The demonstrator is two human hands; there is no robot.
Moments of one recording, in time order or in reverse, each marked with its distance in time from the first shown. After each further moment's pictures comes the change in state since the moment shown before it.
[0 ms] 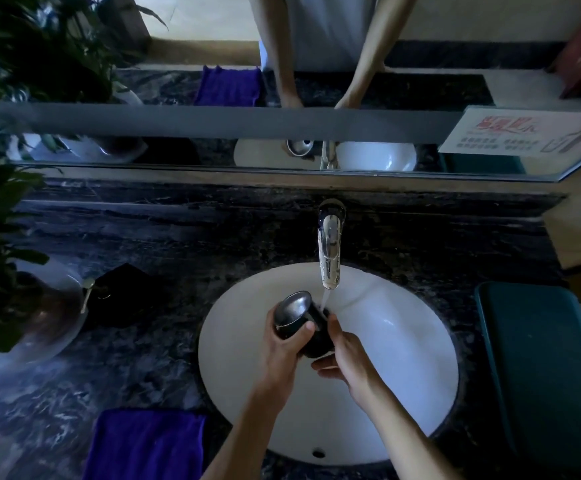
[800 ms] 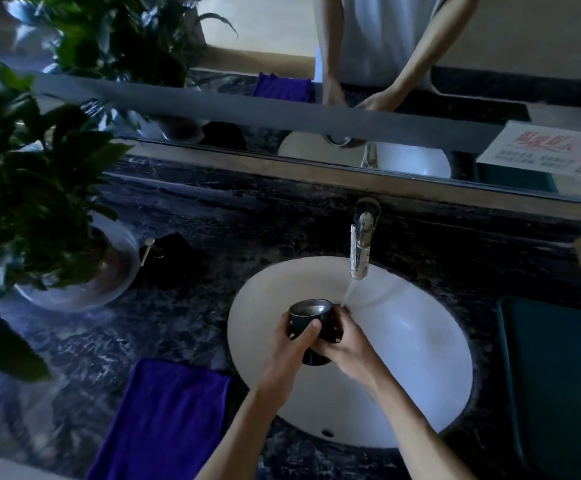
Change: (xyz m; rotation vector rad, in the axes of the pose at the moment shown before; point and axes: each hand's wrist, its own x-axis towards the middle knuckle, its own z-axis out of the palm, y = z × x) left_hand -0.049 0.009 -0.029 0.112 0.005 -0.006; right_hand -0.037 -0.008 0.016 -0.211 -0.248 -0.351
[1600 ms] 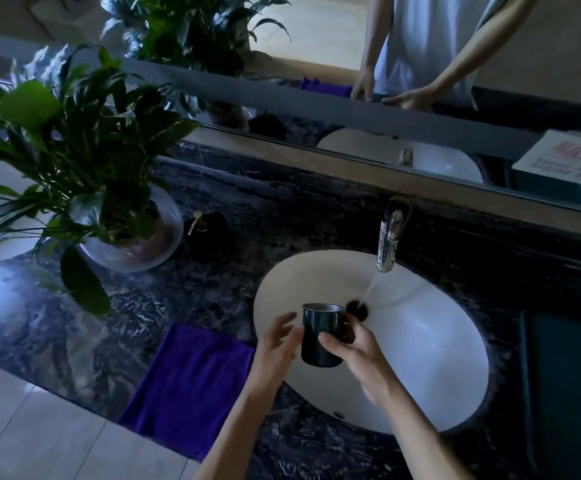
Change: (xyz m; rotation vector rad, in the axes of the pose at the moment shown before) left_hand -0.058 -0.004 -0.047 0.124 0.157 0.024; right_hand -0.023 0.020 0.028 0.155 -0.040 0.008
